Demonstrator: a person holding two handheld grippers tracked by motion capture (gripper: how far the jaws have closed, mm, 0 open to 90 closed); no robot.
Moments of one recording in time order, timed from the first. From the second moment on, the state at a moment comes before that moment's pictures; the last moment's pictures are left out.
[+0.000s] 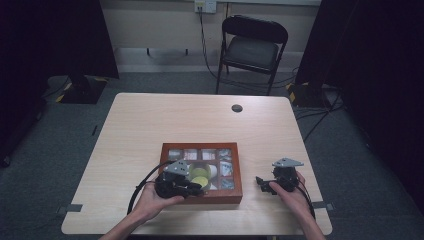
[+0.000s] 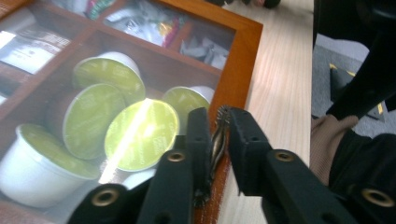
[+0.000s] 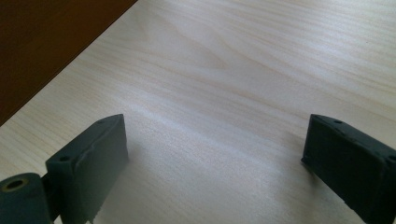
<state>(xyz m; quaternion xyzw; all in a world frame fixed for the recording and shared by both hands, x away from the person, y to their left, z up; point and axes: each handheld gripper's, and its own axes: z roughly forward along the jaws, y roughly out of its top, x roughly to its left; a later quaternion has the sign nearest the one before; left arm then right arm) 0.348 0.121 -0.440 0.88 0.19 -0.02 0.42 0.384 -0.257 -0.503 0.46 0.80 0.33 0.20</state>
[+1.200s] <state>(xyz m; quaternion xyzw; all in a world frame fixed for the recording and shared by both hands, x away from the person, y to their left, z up) 0.356 0.121 -0.434 0.88 0.21 -0.06 0.42 0.384 -0.257 -0.503 0.46 0.80 0.33 0.20</state>
